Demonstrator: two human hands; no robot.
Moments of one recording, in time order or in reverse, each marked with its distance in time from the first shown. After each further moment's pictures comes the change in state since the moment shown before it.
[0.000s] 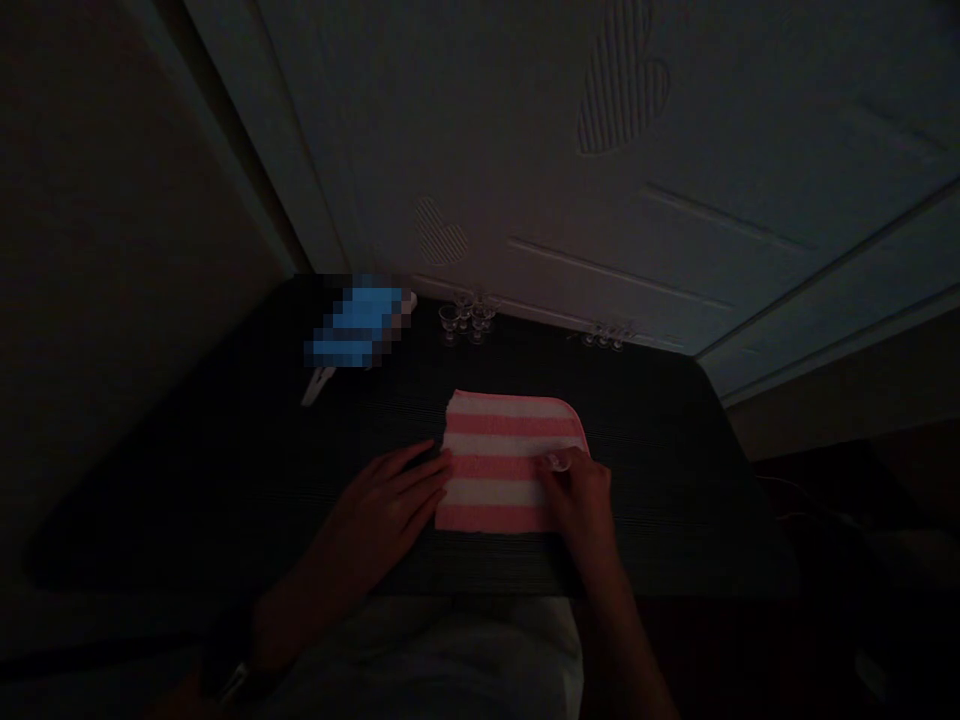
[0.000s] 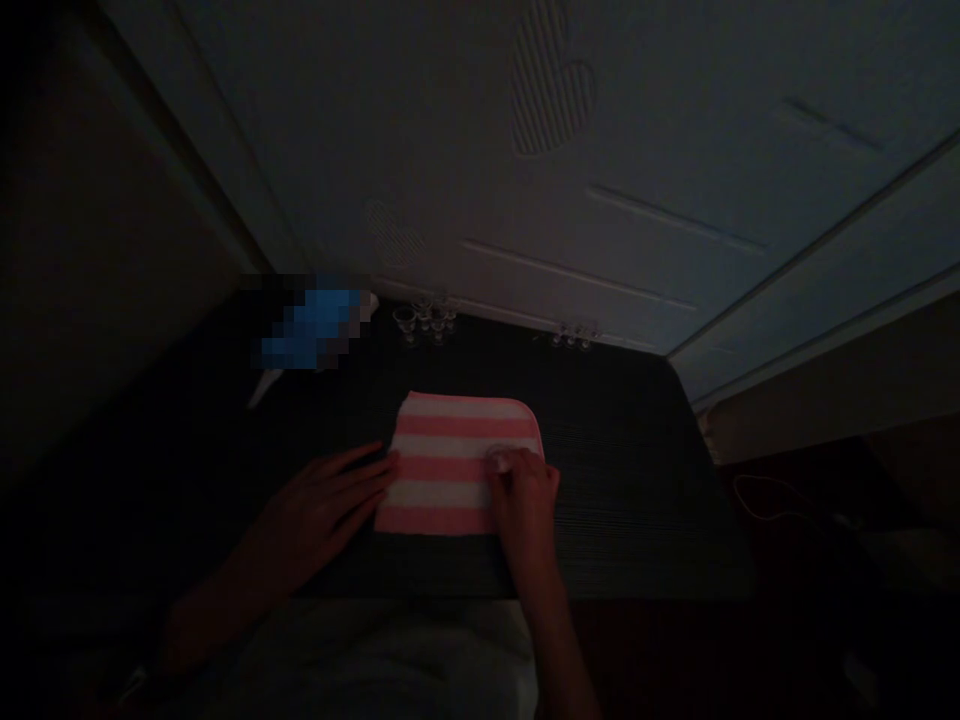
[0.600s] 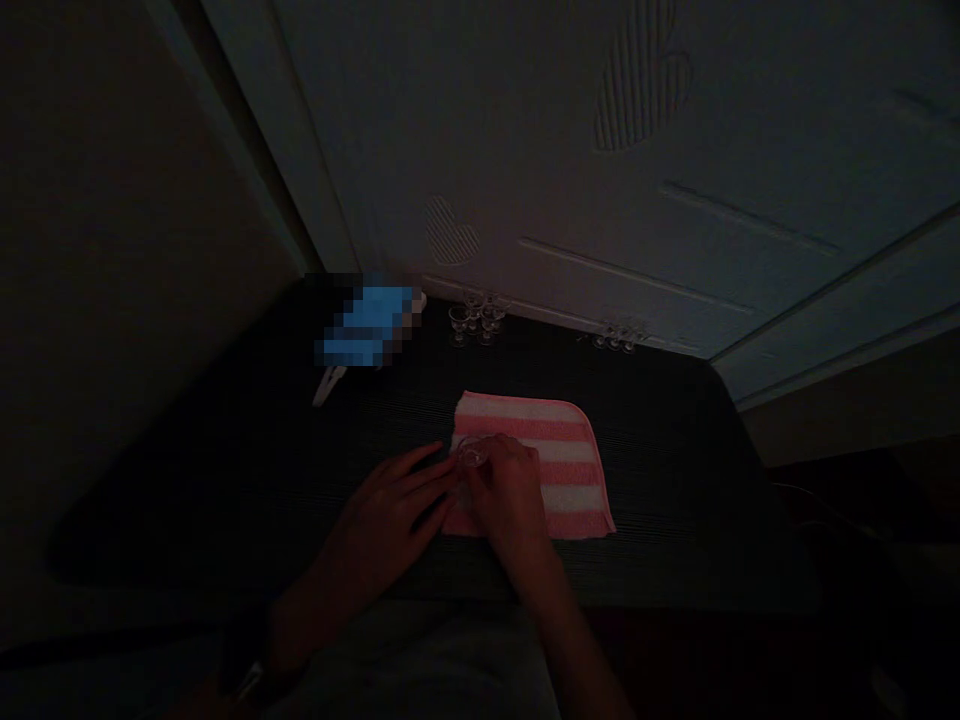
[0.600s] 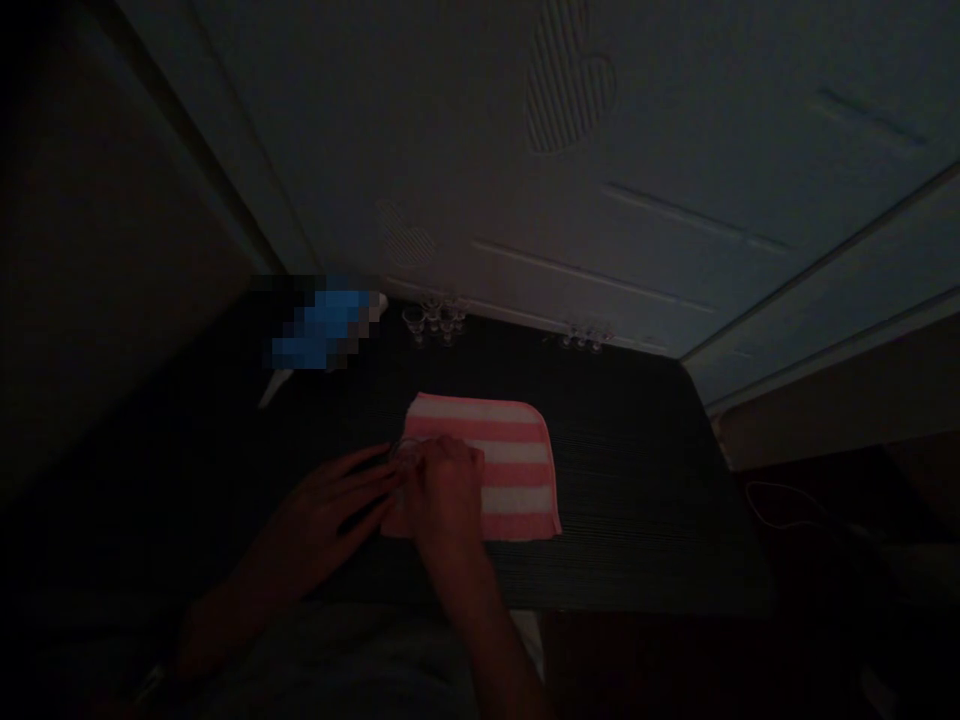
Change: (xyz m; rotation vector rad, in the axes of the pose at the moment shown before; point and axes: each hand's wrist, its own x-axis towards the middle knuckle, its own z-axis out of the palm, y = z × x) left_hand 0.002 0.009 0.001 -0.115 0.037 -0.099; right_hand 0.014 -0.072 0.046 0.037 -0.134 -0.157
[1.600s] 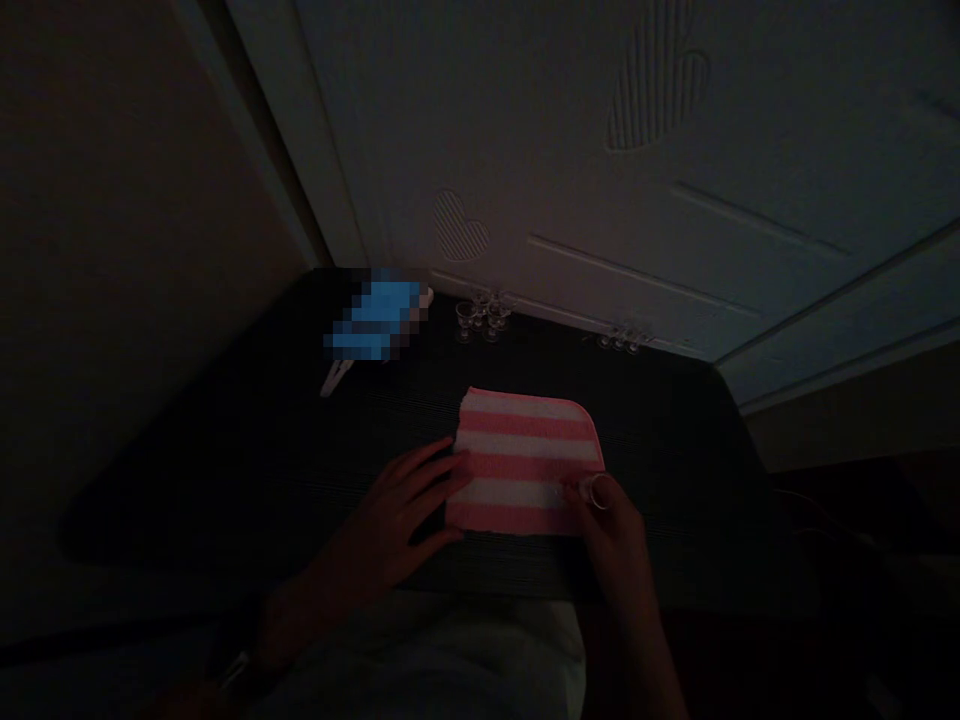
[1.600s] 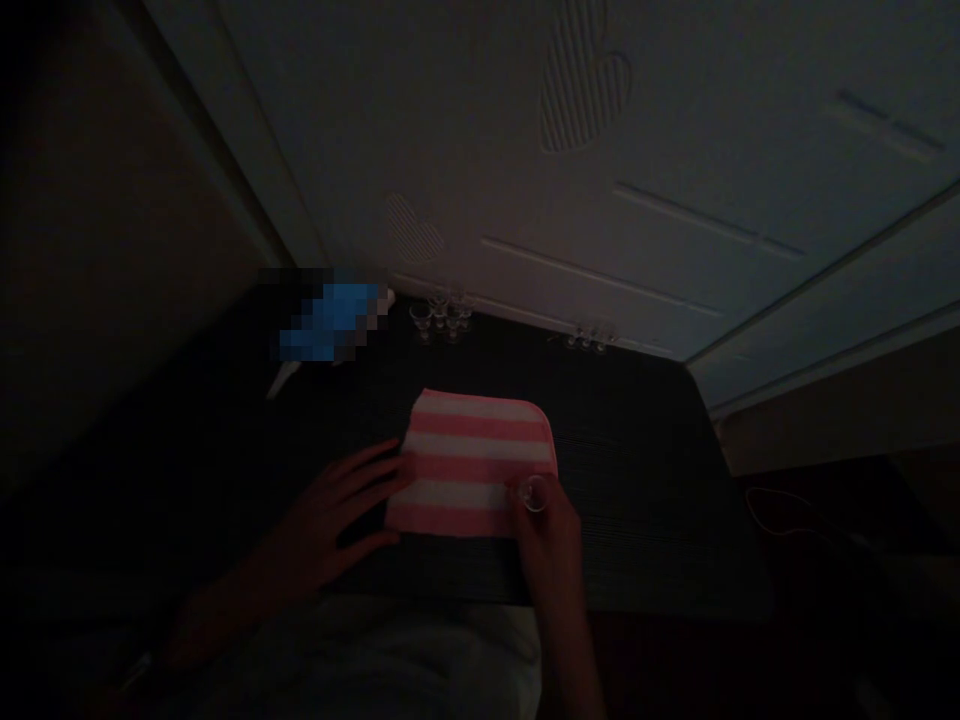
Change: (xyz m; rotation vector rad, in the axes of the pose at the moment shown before) left_hand -0.007 0.002 -0.006 -0.075 -0.064 0.088; right_hand -0.060 0.070 -0.056 0.354 0.127 0.259
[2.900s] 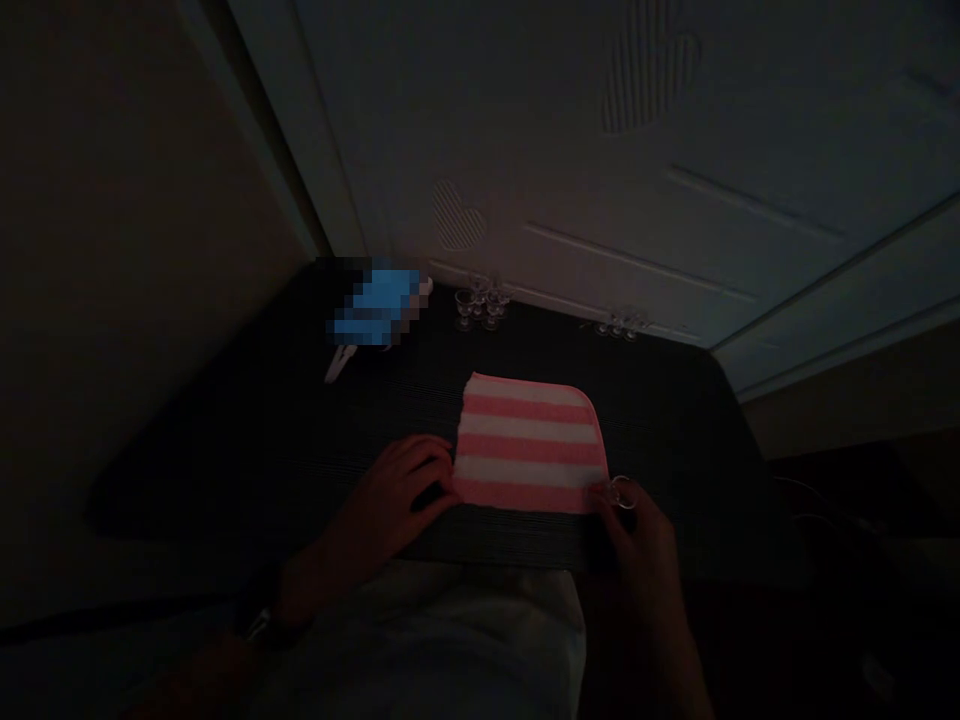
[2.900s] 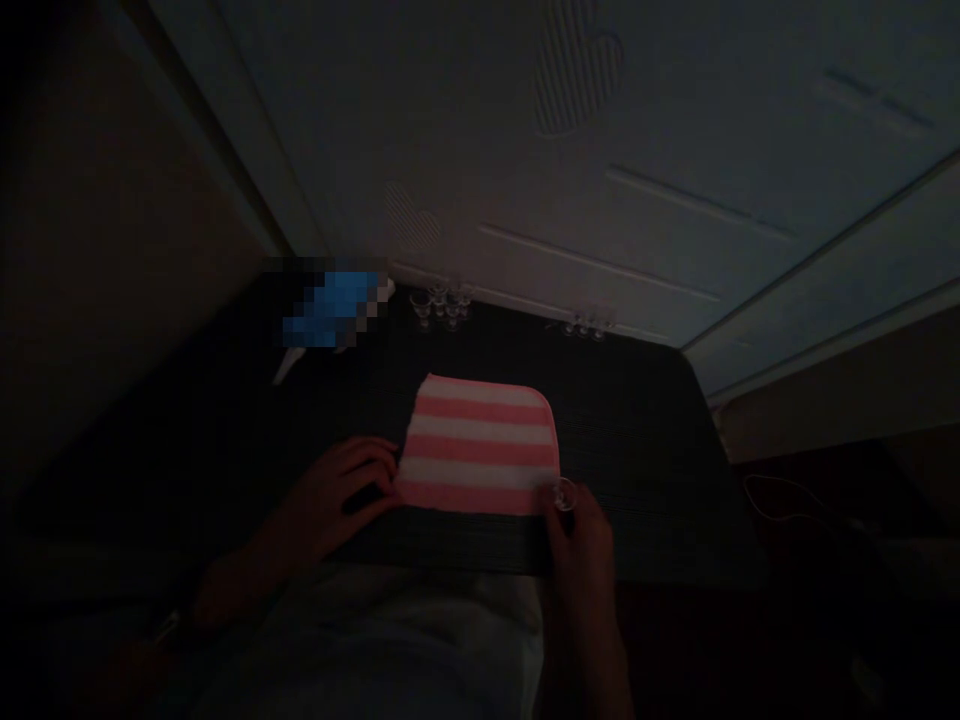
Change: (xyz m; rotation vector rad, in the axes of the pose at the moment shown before) left_hand 0.002 -0.002 0.000 -0.125 -0.003 -0.089; right_hand -0.025 0.024 -0.027 -0.217 0.066 0.087
